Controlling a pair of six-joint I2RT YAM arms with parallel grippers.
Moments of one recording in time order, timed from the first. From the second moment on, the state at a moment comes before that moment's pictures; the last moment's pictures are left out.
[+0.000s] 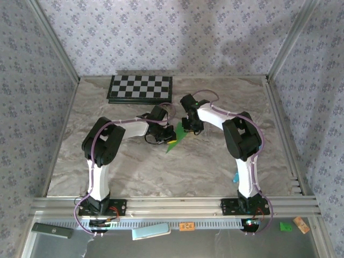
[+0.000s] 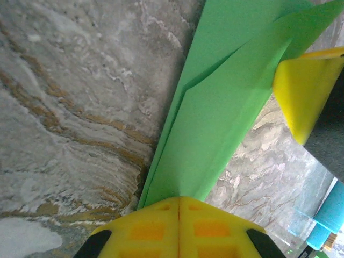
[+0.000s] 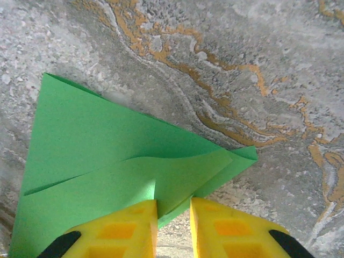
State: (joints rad) left arm -0.62 1.99 1.20 -0.29 0.50 -0.77; right arm 0.53 2.08 1.50 -0.75 -0.03 0.46
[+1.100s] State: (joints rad) left arm -0.63 2.01 1.23 -0.34 0.48 -0.71; right arm 0.51 1.92 1.11 -0.22 -0.35 0.63
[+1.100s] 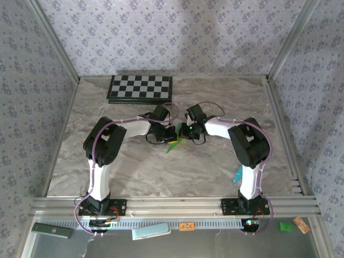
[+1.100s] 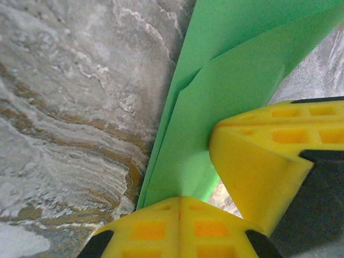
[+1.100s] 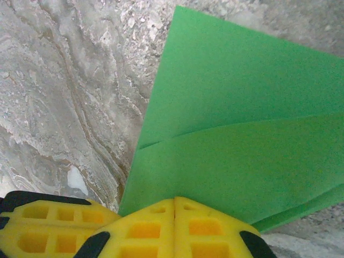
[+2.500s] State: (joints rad) left arm -0.51 1.63 1.17 -0.35 0.34 -0.73; right arm 0.43 1.67 1.12 -0.40 -0.13 0.61
